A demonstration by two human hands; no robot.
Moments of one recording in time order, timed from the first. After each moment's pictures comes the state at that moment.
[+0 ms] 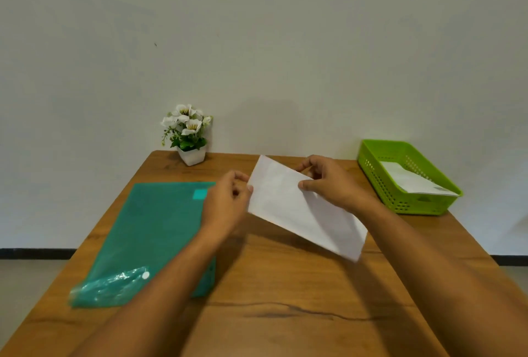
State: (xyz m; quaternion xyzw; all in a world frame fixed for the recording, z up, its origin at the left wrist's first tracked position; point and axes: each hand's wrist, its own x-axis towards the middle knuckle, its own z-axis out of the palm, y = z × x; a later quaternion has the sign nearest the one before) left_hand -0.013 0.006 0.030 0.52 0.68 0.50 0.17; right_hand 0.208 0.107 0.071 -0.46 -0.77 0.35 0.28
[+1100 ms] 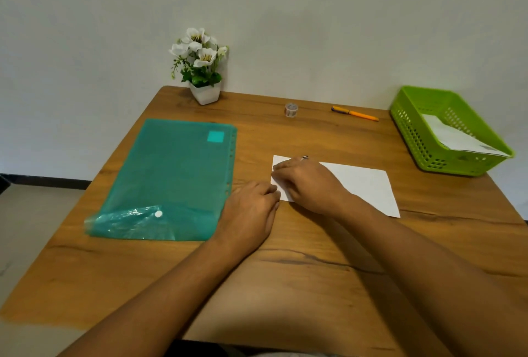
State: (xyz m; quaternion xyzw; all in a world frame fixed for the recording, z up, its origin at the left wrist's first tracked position) left_hand 0.002 -0.055 -0.061 0.74 0.62 0.25 -0.06; right_hand 0.154 0.067 -0.031 -0.27 -0.96 0.06 0.10
